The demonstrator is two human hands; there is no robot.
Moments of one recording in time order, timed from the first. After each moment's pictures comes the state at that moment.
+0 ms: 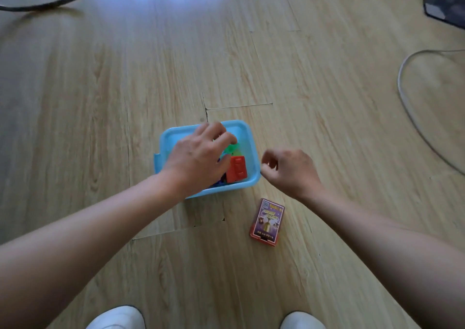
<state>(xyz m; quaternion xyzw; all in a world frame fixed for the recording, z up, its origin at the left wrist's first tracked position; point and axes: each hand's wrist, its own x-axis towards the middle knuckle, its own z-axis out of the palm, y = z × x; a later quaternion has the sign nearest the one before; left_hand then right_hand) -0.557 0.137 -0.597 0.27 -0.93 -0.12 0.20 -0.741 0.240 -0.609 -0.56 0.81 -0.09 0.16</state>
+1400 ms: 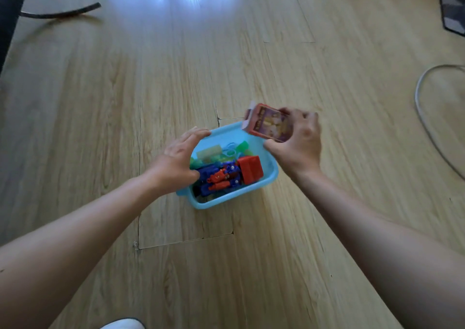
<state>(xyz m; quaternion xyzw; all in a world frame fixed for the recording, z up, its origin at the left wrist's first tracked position) -0.515 0.086 -0.636 0.41 -0.84 -0.35 0.04 -0.742 0.179 -0.599 -0.42 0.85 -0.32 0.08</state>
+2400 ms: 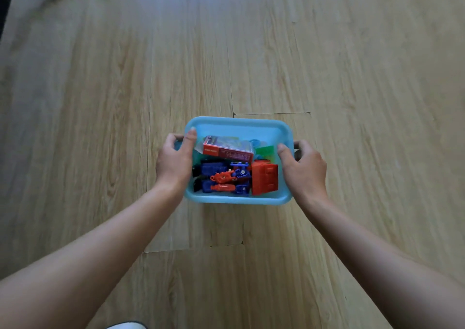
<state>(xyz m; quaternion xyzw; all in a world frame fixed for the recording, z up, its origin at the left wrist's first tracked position) -0.533 0.081 -0.656 0.67 -0.45 -0.52 0.27 -0.726 0.172 -0.643 -0.33 0.86 -0.32 0.25</state>
